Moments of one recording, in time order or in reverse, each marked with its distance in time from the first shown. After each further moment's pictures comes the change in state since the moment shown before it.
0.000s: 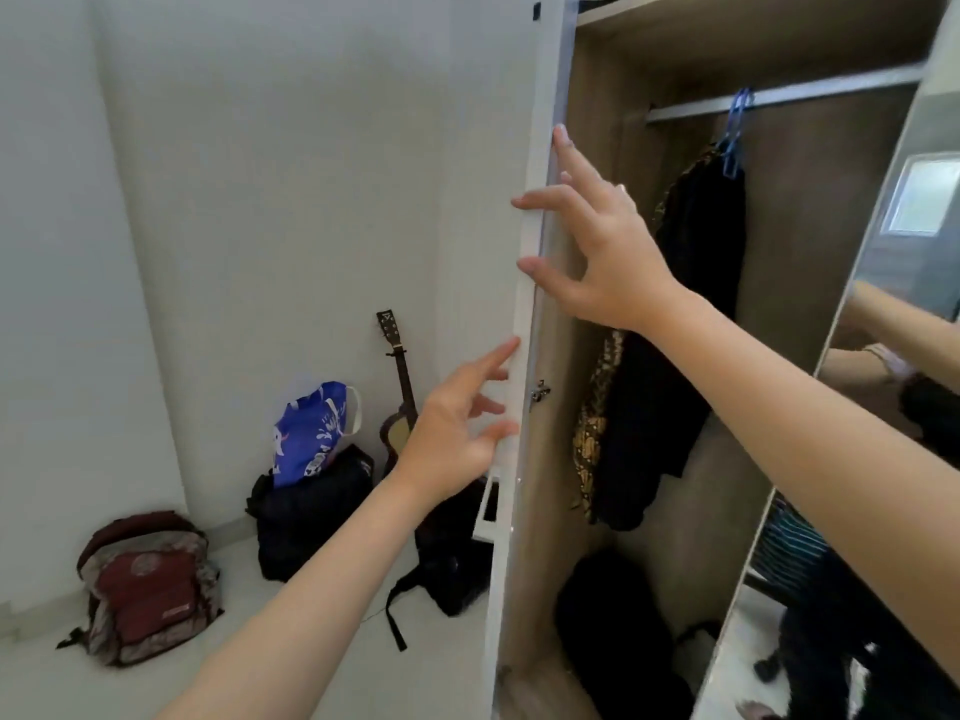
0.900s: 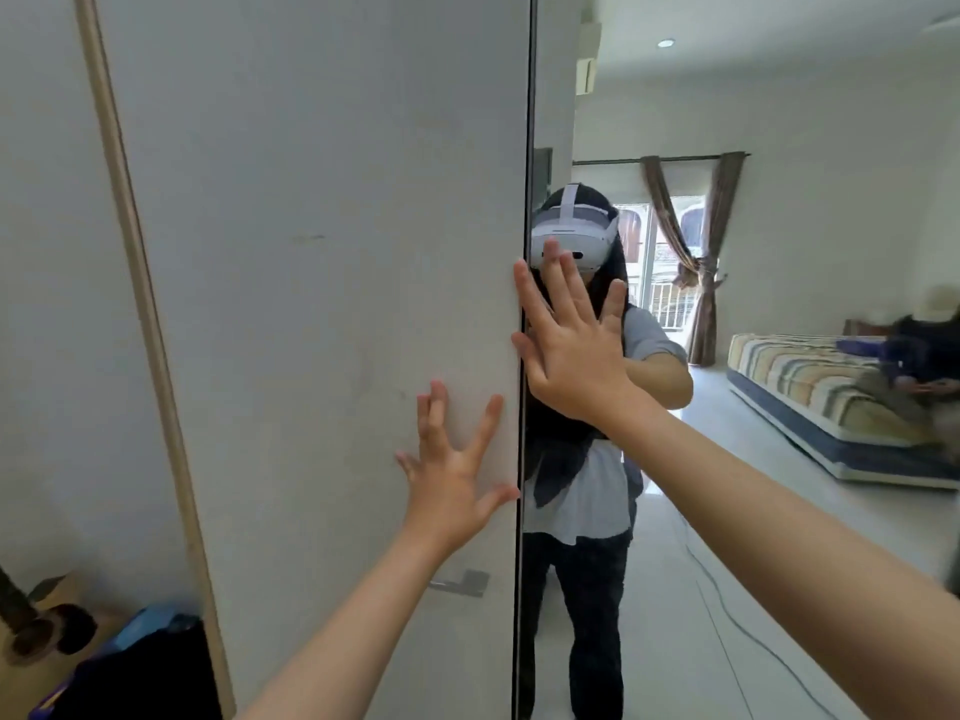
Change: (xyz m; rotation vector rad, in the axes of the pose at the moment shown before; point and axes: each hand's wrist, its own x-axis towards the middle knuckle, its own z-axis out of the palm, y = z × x) left_hand 0.120 -0.011 0.282 0.218 -0.394 0.284; right_hand -0.157 0.182 -0.085 -0.940 -0.151 0.586
